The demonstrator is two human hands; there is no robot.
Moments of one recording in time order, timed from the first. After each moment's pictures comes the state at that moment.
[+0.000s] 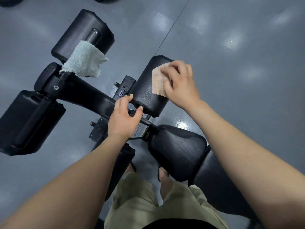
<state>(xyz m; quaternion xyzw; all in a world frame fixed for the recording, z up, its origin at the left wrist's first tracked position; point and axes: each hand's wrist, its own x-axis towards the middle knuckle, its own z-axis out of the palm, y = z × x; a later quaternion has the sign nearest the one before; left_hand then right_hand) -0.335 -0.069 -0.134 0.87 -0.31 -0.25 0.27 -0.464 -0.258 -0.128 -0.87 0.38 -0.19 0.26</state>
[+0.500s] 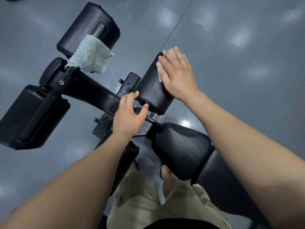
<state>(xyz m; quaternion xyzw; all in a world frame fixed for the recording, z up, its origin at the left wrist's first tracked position) -0.332 -0.068 -0.140 0.87 -0.32 -0.24 0.29 -0.432 -0.269 -0.147 -0.91 0.34 -0.13 0.20</state>
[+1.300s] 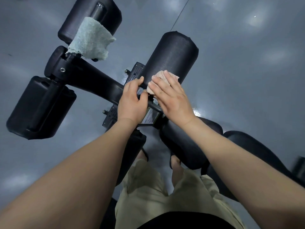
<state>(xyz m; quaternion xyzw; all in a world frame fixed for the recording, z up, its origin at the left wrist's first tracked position) -0.329 -0.069 -0.144 0.87 -0.32 -0.26 0.29 -0.465 -0.166 -0.191 -0.92 0.21 -0.27 0.20</state>
